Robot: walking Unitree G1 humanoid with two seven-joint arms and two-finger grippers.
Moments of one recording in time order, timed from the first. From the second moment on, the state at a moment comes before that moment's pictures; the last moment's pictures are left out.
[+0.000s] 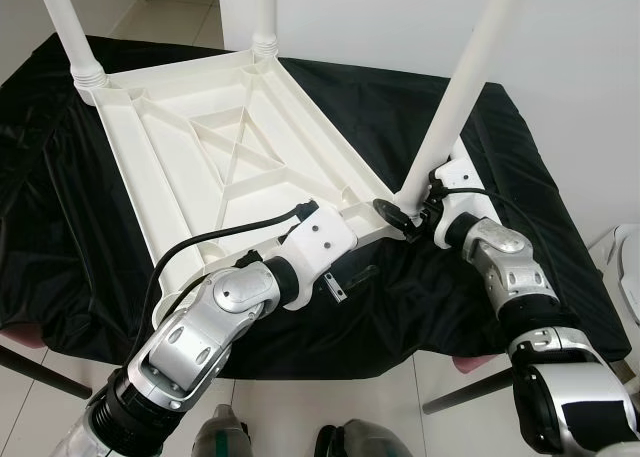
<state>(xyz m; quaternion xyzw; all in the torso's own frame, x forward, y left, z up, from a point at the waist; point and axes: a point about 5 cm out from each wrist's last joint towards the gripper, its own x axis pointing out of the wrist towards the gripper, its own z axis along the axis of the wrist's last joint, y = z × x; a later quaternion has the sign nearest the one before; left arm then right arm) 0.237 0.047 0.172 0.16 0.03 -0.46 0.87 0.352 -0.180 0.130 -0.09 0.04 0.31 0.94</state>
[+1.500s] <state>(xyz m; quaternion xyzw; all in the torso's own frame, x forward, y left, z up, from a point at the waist) 0.233 0.043 0.171 0.15 0.04 -0.47 0.87 0.310 -0.139 0.130 0.03 0.00 -0.04 1.00</state>
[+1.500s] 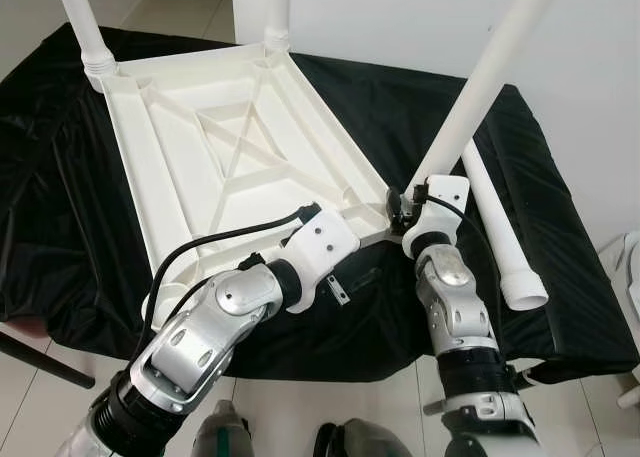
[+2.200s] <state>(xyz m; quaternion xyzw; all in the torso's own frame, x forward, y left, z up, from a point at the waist) 0.233 0.043 0.171 0.15 0.04 -0.47 0.87 0.305 -0.141 0.143 0.05 0.00 0.03 1.00</state>
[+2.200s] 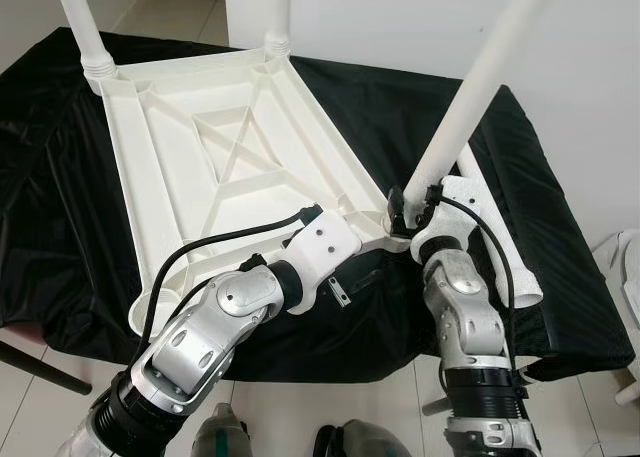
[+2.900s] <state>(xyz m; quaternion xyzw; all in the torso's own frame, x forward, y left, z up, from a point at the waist) 0.235 0.045 0.171 0.15 0.04 -0.46 0.87 0.337 -0.168 0.133 -0.02 0.02 0.26 0.96</state>
